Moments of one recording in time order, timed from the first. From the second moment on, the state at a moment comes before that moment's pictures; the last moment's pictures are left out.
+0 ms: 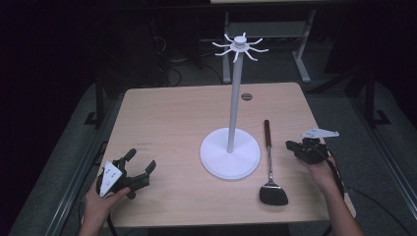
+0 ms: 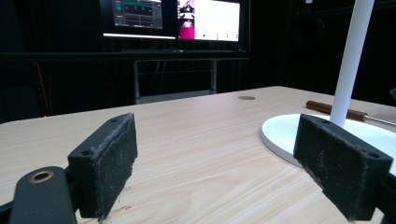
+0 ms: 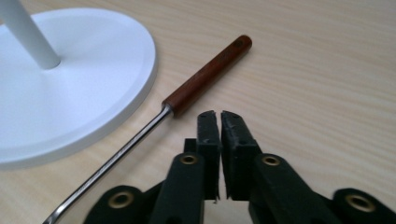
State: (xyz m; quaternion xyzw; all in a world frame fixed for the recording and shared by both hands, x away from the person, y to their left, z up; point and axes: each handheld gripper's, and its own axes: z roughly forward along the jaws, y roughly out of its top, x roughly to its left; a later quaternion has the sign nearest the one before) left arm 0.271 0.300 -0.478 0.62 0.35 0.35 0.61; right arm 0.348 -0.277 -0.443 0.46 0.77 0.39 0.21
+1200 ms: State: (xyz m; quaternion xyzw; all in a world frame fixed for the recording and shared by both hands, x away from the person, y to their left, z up) left arm 0.271 0.300 -0.478 0.62 0.34 0.34 0.62; right arm 0.407 -0.244 -0.474 0.45 0.80 0.37 0.16
